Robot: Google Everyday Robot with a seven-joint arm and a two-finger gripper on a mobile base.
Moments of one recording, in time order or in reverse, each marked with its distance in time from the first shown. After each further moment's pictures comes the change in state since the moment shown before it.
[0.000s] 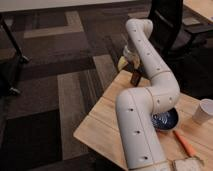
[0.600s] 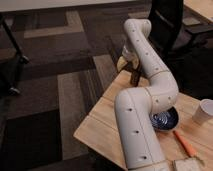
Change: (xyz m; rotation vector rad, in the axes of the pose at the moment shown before) arm -0.002 0.004 0.002 0.007 0.004 -0.016
